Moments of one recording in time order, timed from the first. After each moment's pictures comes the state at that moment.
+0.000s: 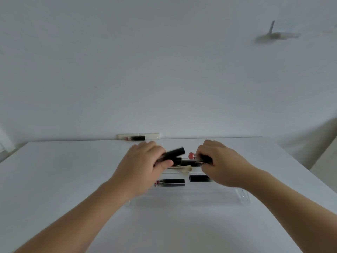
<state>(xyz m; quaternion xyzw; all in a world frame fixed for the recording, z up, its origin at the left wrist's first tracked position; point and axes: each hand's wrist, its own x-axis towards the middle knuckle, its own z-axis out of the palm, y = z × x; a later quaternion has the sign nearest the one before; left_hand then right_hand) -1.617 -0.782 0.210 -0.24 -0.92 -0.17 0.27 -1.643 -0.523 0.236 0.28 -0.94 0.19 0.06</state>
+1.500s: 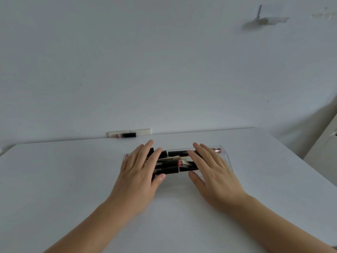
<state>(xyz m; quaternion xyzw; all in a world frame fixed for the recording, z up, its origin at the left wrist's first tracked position) -1.595 -0.753 0.168 -0.15 -0.96 -0.11 0.22 -1.618 -0.509 0.157 0.24 -0.94 0.13 0.21</state>
